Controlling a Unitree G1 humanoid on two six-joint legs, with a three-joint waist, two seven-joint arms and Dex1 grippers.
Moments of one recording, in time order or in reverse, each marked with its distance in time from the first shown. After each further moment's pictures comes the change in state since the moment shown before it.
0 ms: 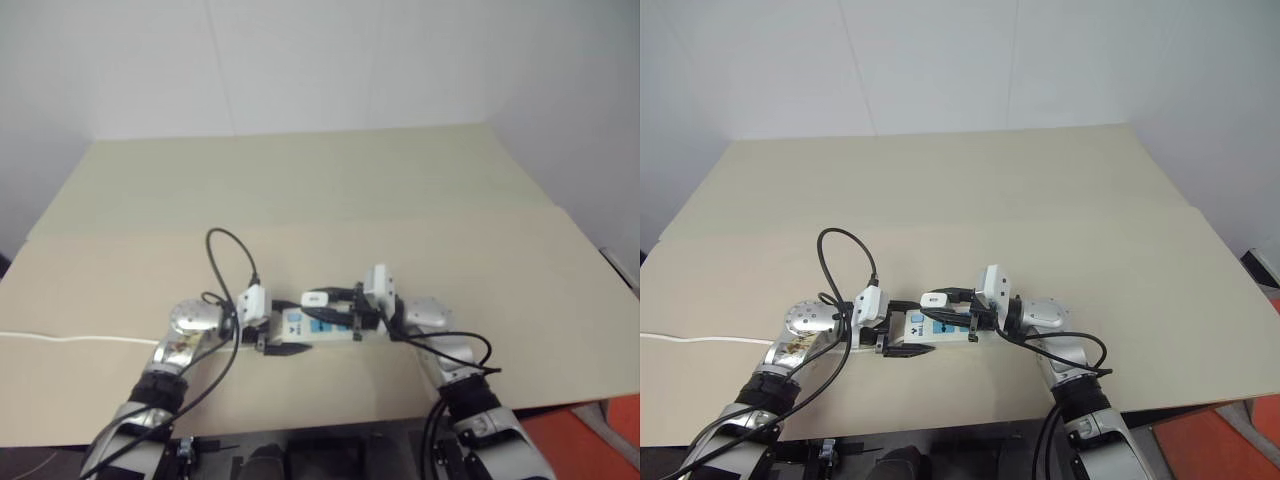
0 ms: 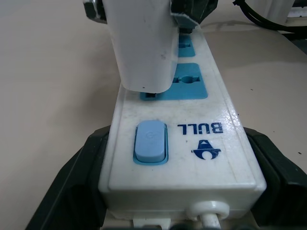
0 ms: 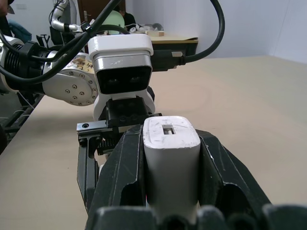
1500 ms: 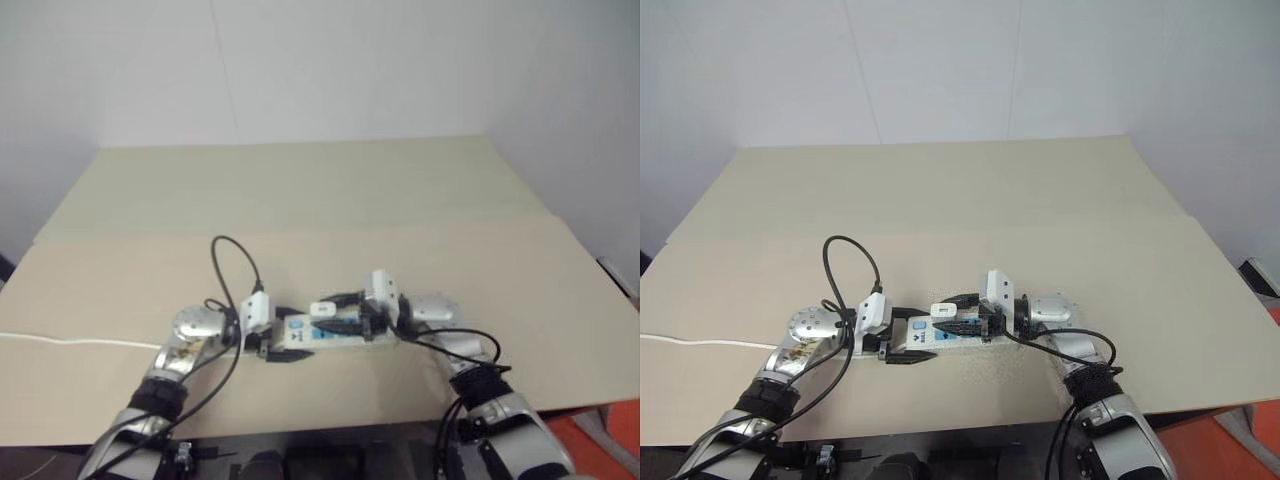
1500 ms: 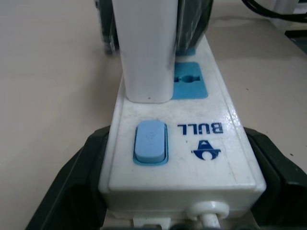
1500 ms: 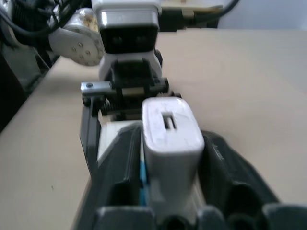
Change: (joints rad) left arm 0.035 0.013 -0.027 -0.033 0.002 0.015 0.044; right arm -0.050 -0.121 0.076 0.117 -0.035 -0.023 0.059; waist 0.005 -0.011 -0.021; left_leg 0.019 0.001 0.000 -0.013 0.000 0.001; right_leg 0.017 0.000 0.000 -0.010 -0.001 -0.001
